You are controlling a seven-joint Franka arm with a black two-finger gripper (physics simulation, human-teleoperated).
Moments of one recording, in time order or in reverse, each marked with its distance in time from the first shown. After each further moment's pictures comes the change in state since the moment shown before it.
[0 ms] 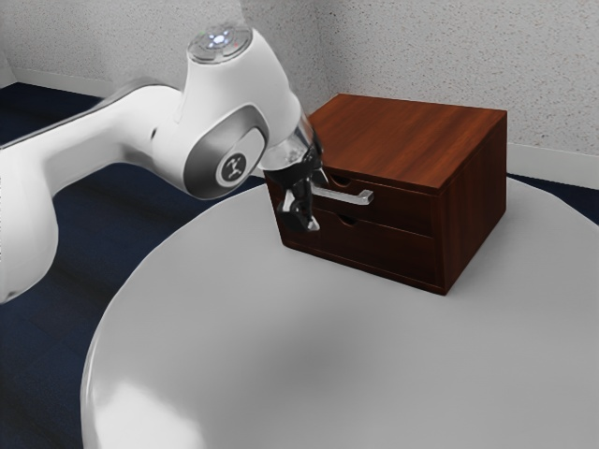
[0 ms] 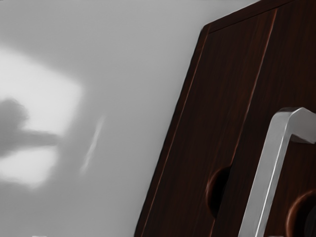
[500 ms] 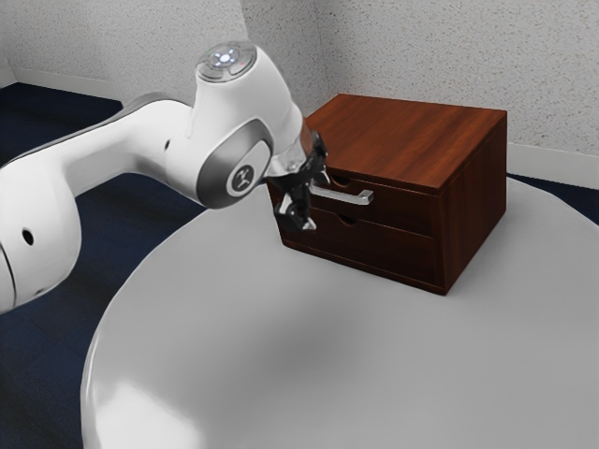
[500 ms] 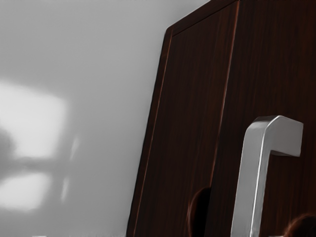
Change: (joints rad) arm 0.040 0.059 -0.001 0.007 -0.007 0.077 0.150
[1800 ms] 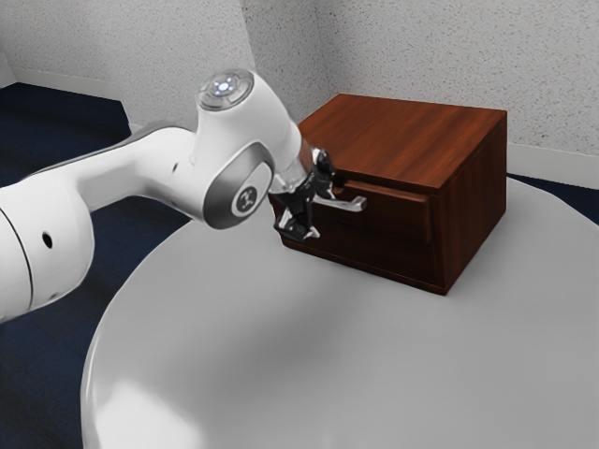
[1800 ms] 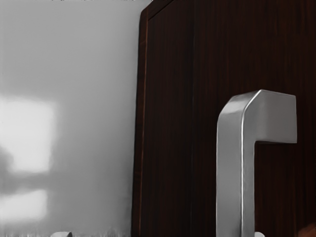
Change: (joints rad) arm 0.049 0.017 -0.029 -0.066 -0.044 0.120 0.189
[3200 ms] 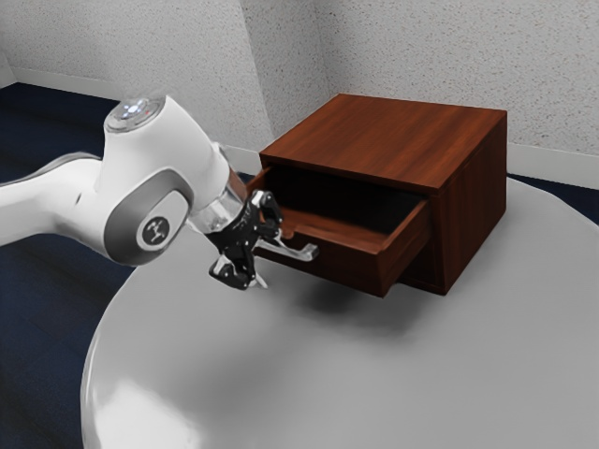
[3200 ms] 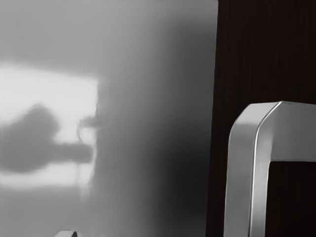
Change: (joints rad) arm 0.000 -0.363 -0.014 -0.390 -0.001 -0.065 0.014
